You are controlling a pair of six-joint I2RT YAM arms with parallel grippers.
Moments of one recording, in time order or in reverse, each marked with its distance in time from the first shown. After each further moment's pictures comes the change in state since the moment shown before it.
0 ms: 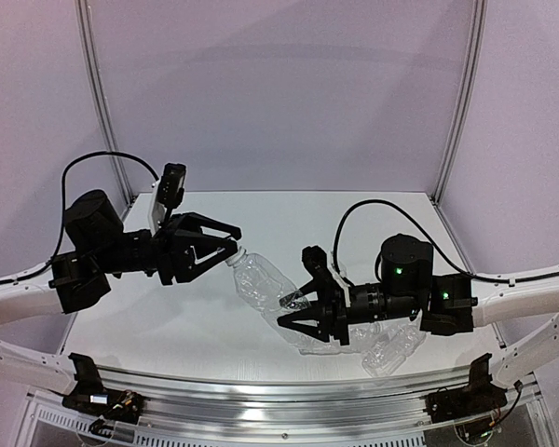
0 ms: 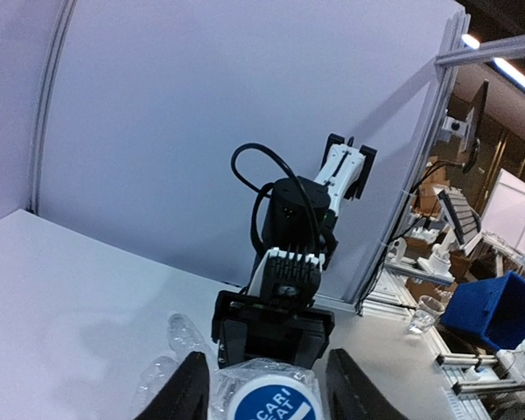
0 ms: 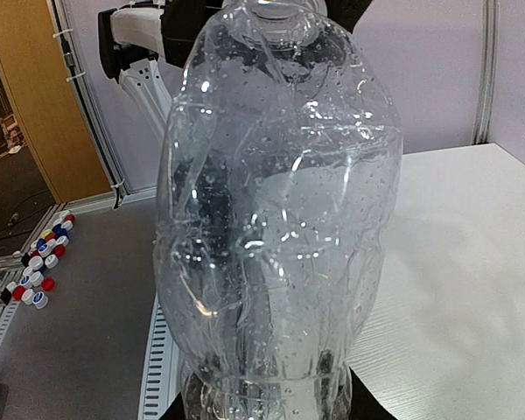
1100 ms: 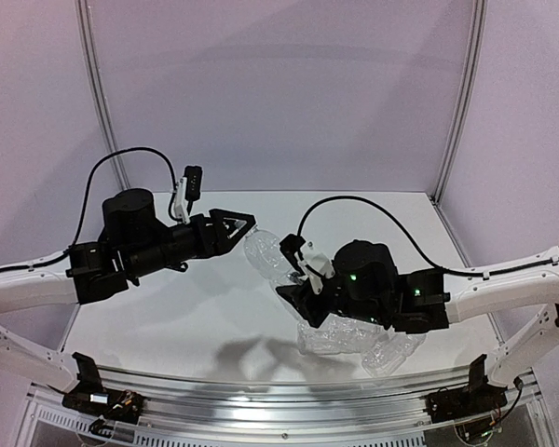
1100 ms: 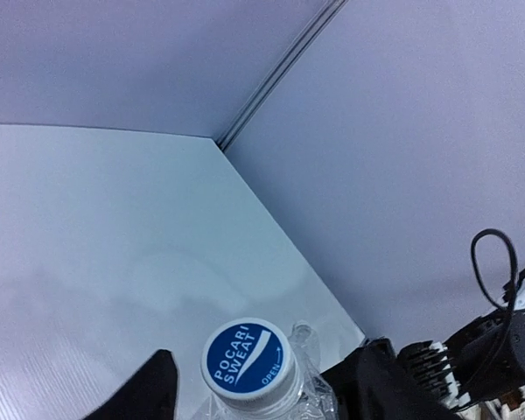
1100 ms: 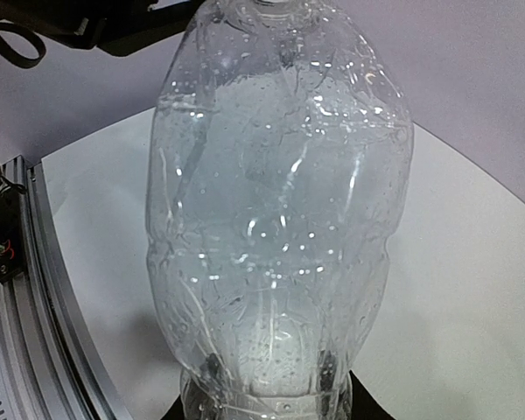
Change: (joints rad) left arm -0.057 0.148 0.103 -0.245 -0.655 -0.253; right arm 0.051 0.179 0.154 -0.195 0.647 0.021
